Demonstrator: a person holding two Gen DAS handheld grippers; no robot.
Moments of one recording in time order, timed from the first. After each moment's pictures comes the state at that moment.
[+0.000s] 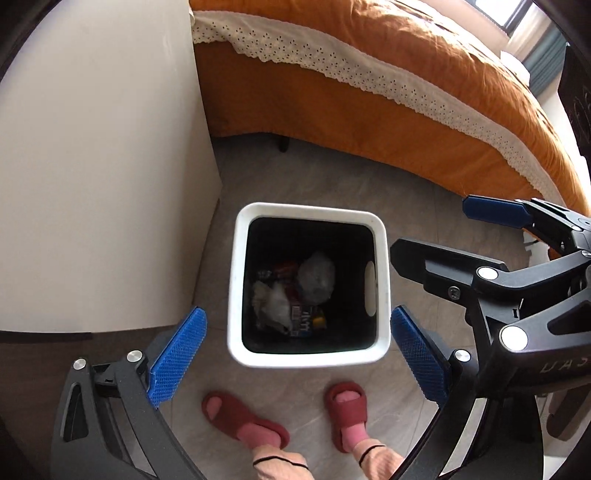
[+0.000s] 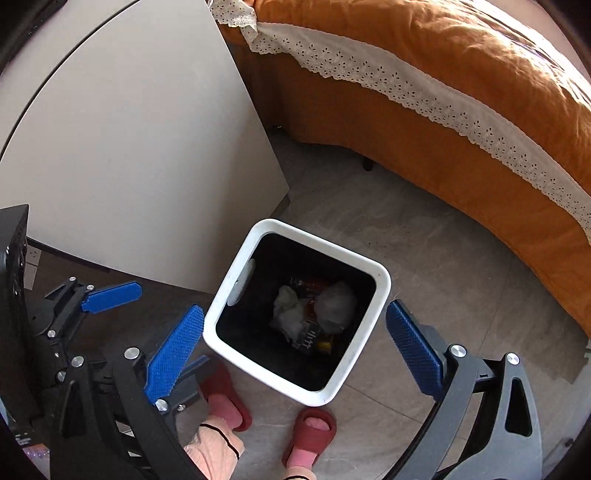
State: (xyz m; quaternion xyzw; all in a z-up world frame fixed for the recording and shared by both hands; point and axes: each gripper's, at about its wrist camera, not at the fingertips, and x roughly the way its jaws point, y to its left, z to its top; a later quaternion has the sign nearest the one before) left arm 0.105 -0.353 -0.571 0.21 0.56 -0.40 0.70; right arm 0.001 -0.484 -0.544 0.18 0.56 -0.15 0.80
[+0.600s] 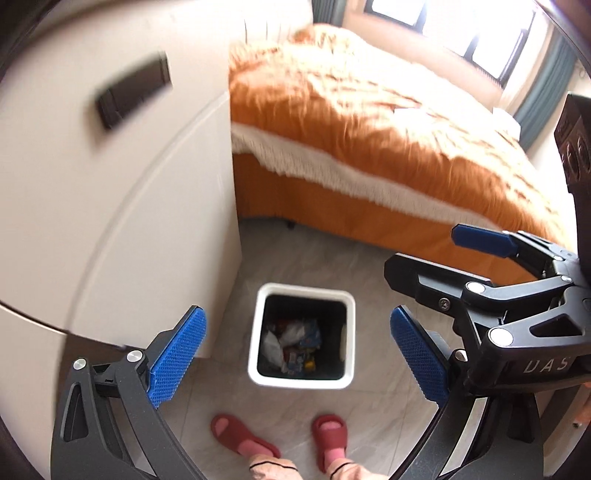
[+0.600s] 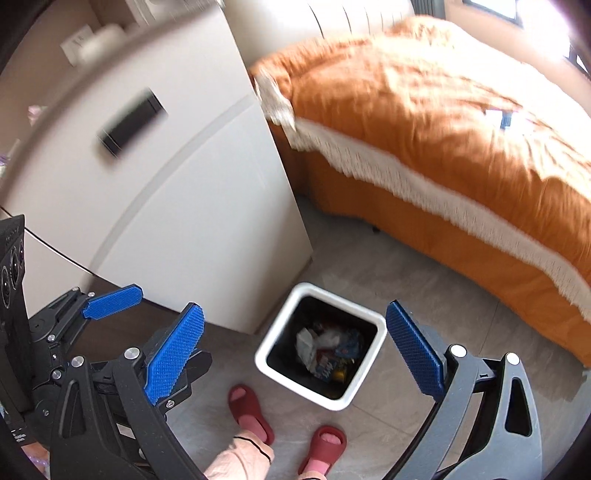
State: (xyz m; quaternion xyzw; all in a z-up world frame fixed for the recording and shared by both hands) left arm 0.108 -0.319 -0.384 0.14 0.48 -0.39 0.78; right arm 0.008 -0.460 -0.366 0.17 0.47 -0.13 0.86
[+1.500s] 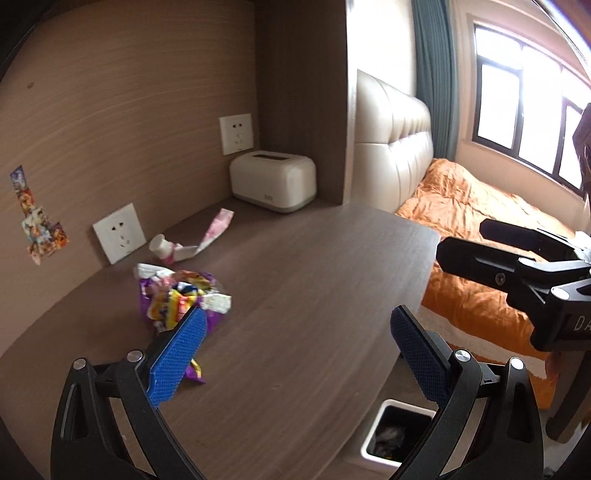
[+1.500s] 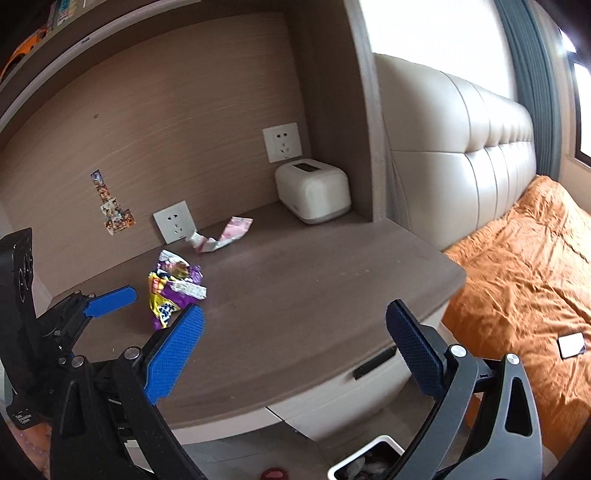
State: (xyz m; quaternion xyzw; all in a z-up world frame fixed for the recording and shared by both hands) left arm 0.167 -0.135 -0.144 0.07 0.30 -0.17 0.93; right arm 0.133 -0.304 -0.134 0.04 0.30 0.09 0.95
